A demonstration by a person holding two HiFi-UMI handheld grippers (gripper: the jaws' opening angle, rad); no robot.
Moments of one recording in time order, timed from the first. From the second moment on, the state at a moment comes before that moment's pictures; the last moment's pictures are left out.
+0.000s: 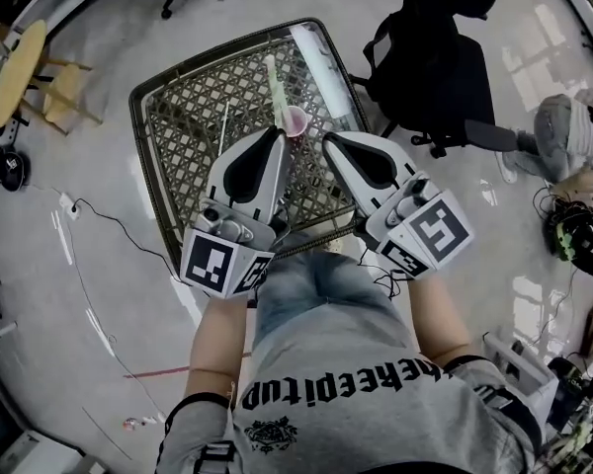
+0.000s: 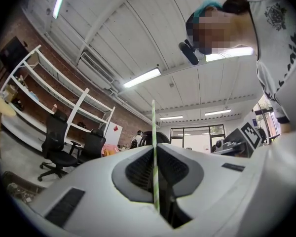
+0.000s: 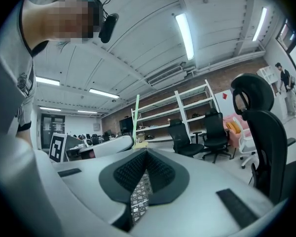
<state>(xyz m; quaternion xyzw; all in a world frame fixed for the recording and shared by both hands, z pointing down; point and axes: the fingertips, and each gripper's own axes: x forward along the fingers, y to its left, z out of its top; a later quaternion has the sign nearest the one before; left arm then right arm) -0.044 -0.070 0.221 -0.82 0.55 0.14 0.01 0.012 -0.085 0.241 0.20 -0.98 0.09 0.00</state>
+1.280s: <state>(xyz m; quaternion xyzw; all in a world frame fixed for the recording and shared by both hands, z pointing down) -0.072 -0.150 0.316 -0.84 0.51 0.15 -0.03 -0.023 -0.146 0.348 0.24 -0.96 0.13 0.06</state>
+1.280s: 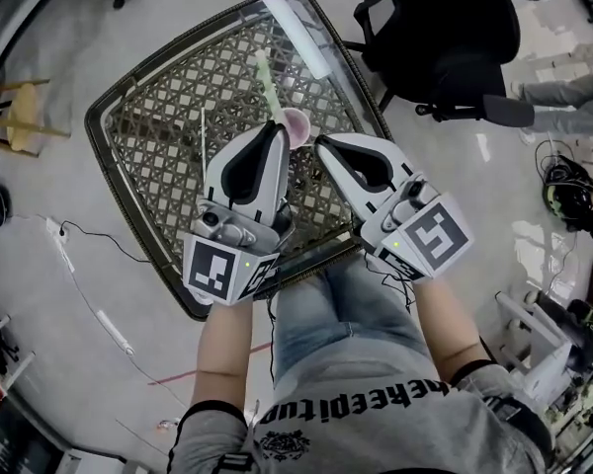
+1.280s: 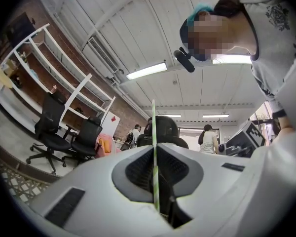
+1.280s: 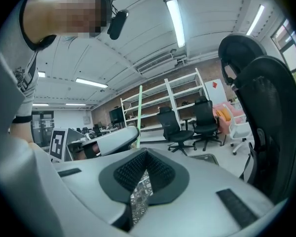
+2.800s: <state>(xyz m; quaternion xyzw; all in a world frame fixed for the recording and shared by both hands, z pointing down) -0.072 -0.163 0.415 -0.83 0.54 0.16 -0.04 -0.009 -0.135 0.452 0.24 -0.95 0.17 0.10</state>
